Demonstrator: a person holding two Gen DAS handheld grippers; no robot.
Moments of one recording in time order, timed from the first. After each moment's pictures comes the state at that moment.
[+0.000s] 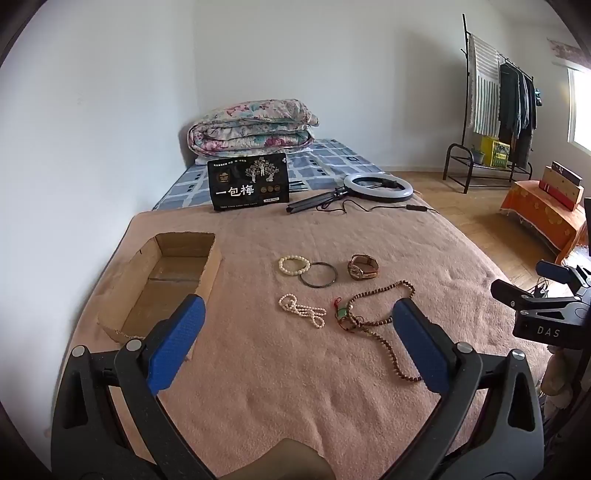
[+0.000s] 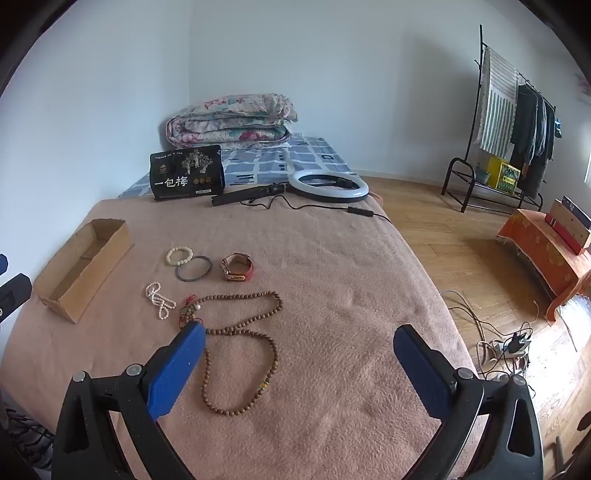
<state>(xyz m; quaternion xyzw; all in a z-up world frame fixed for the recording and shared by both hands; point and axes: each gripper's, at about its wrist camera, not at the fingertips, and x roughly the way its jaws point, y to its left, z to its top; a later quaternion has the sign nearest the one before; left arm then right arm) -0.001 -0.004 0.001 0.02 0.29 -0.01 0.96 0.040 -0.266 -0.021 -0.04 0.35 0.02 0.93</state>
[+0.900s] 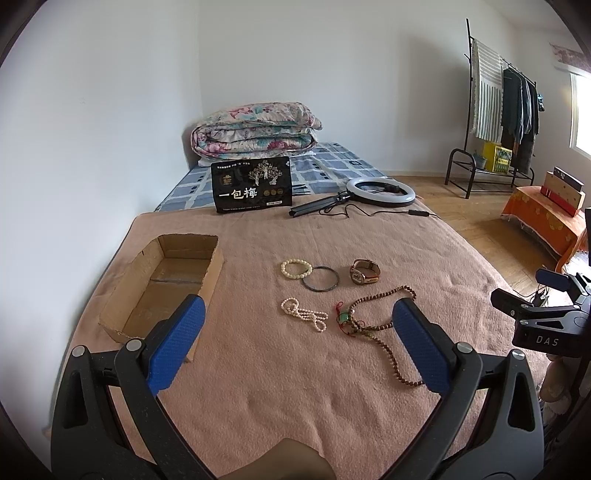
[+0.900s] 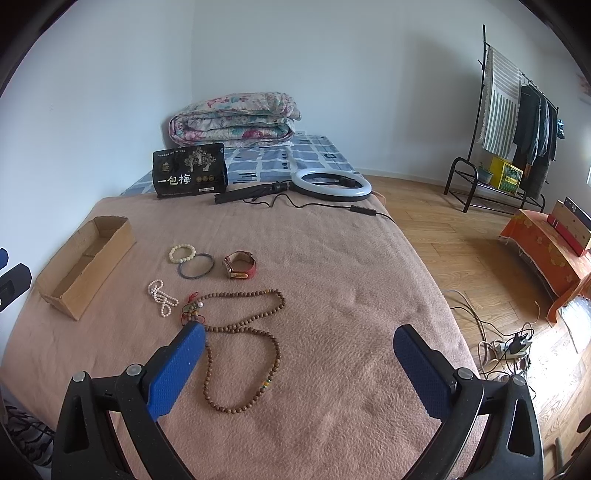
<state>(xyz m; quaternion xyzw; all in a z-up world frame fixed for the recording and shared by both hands) 0.000 -0.003 0.002 0.01 0.29 -0.01 0.96 0.040 -0.263 -0.021 -0.04 0.36 0.02 0.93</state>
